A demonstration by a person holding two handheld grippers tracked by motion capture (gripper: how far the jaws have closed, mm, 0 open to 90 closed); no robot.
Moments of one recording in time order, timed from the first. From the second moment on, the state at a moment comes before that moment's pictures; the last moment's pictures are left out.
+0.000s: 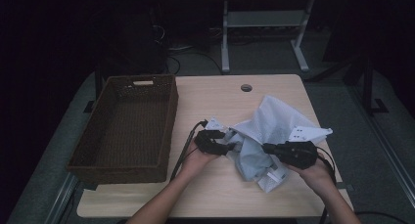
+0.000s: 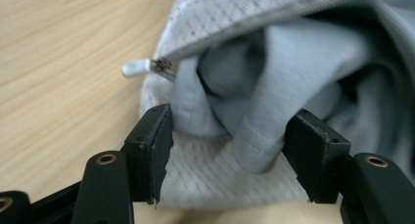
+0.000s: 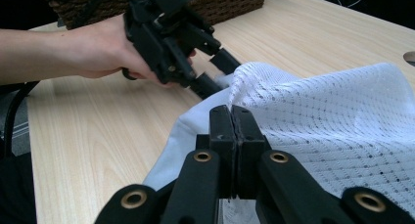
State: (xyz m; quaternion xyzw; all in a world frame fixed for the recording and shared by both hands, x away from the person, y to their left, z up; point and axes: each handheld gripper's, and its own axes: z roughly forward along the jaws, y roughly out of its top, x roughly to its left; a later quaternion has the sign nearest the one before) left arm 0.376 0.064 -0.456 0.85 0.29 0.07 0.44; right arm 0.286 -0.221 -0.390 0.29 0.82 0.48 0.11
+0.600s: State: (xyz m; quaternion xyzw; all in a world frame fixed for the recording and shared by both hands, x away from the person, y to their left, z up) left arm 0.364 0.052 -0.440 0.85 0.25 0.07 0.46; right arm 0.287 -0.220 -0.390 0.29 0.82 0.48 0.12
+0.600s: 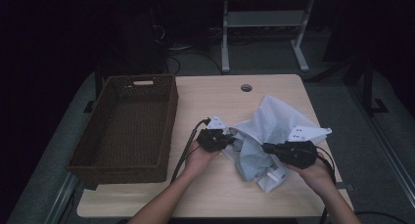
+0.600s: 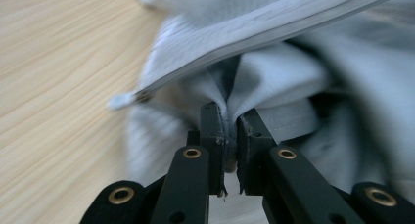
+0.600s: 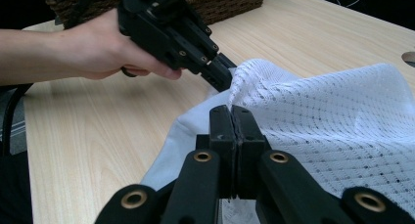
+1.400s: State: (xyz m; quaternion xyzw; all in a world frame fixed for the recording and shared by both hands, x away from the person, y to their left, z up) left arm 0.375 -0.008 -0.446 0.83 0.27 0.08 0.48; right arm 0.279 -0.229 -0.372 0.27 0.81 0.50 0.12
